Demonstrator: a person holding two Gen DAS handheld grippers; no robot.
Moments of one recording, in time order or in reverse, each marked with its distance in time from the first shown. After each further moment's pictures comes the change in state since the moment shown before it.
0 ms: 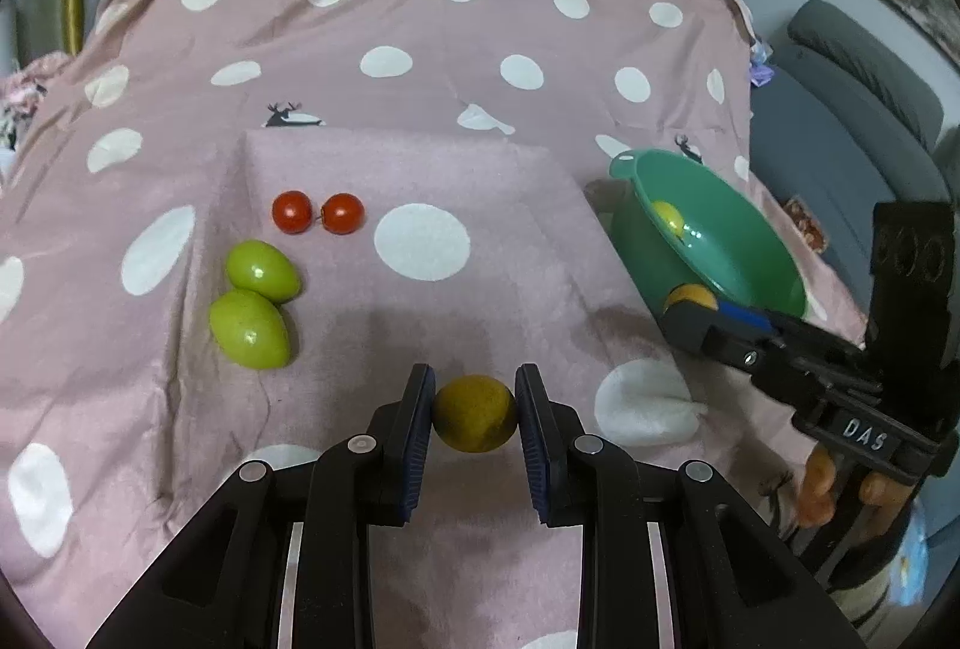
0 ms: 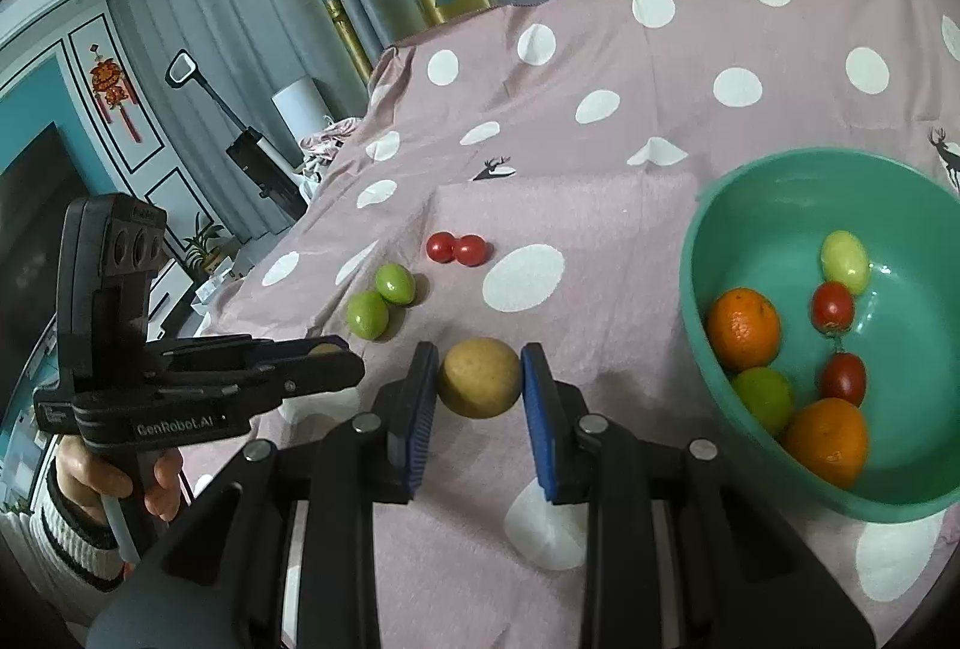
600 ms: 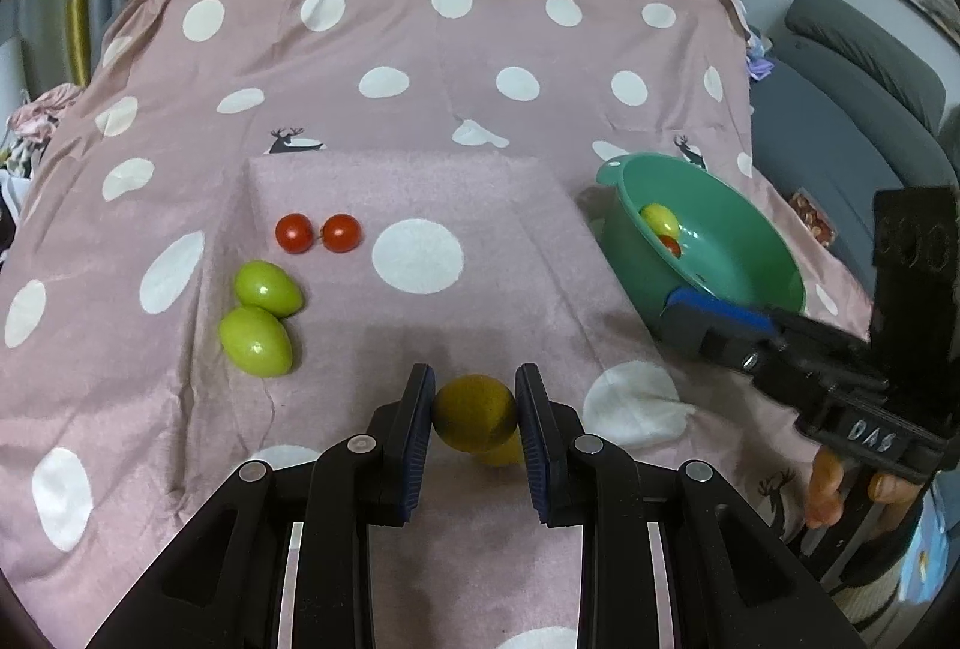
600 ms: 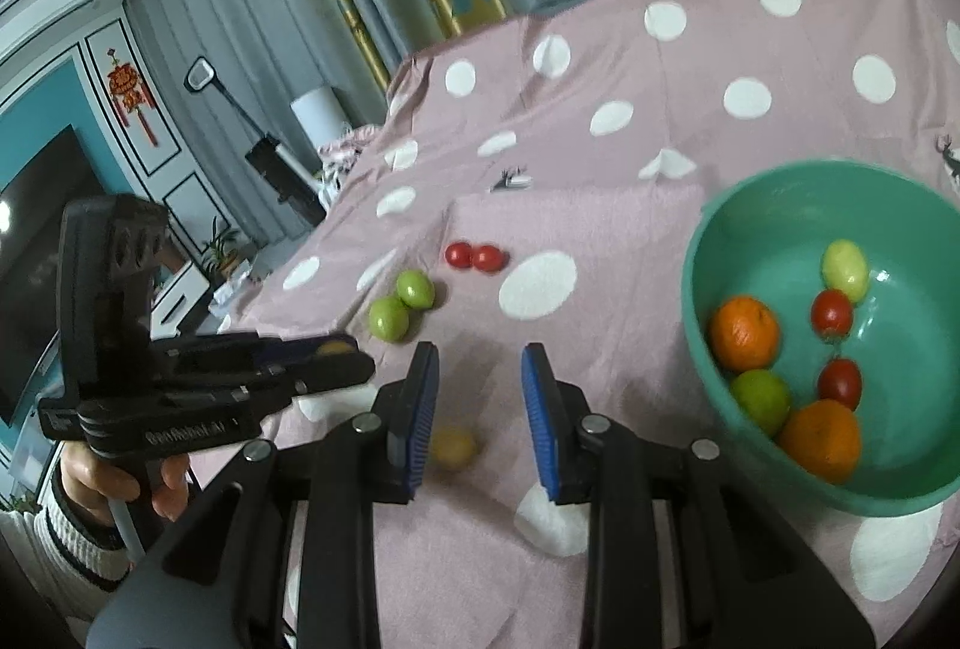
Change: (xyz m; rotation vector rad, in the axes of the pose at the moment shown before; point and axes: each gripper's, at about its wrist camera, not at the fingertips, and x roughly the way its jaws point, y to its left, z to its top) left arm -0.009 -0.014 -0.002 0.022 -0.029 0.041; right arm -0.010 0.000 -0.004 -0.006 0.000 0.042
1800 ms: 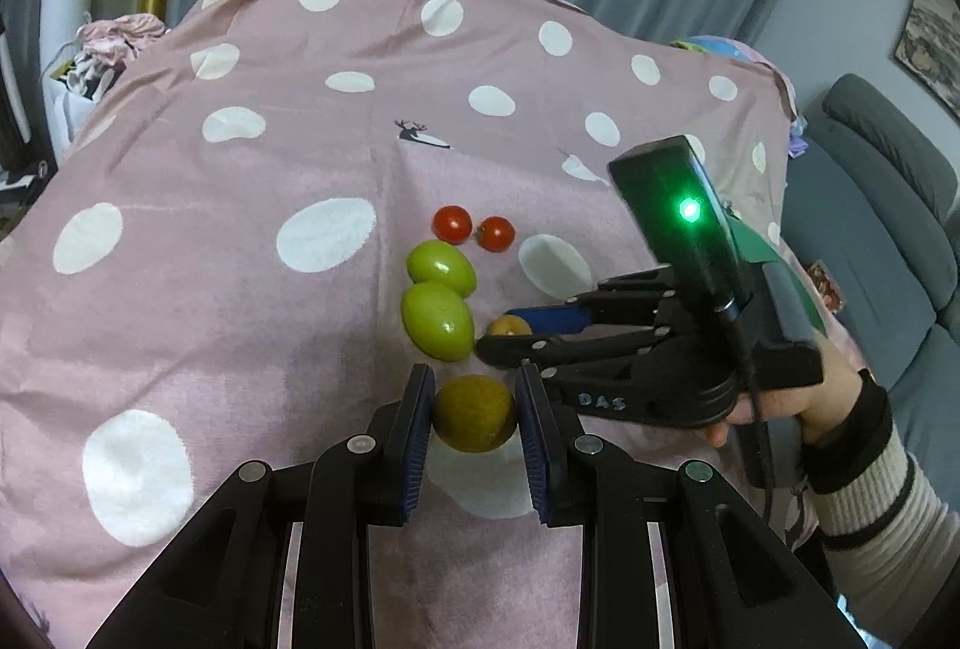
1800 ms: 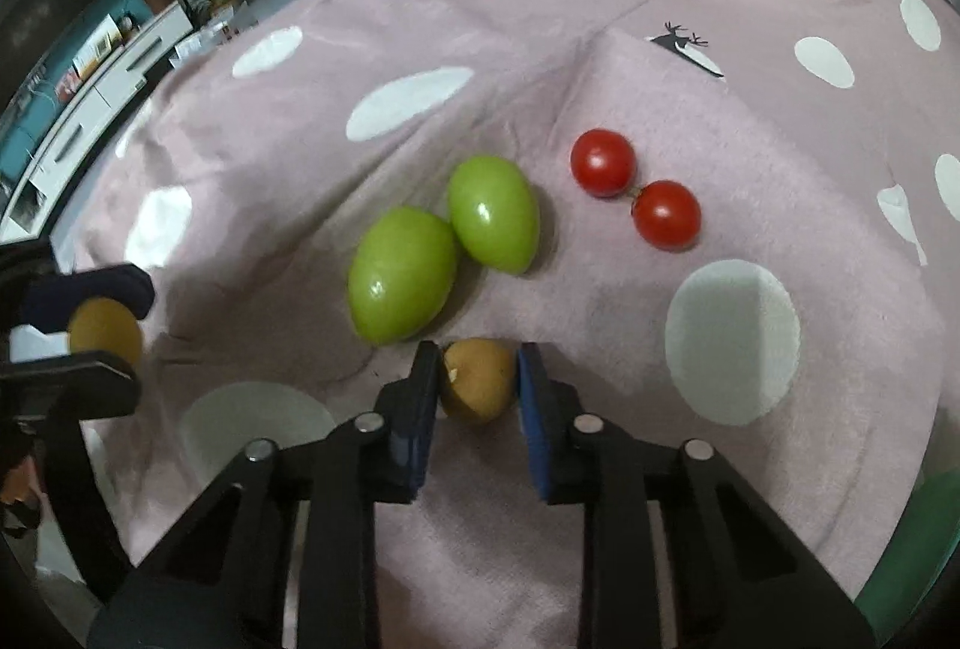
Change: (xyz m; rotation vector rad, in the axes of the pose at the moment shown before) left arm -0.035 0.104 -0.026 -0.154 -0.067 -0.022; right arm 0.204 0.089 0.022 -0.389 0.516 -0.088
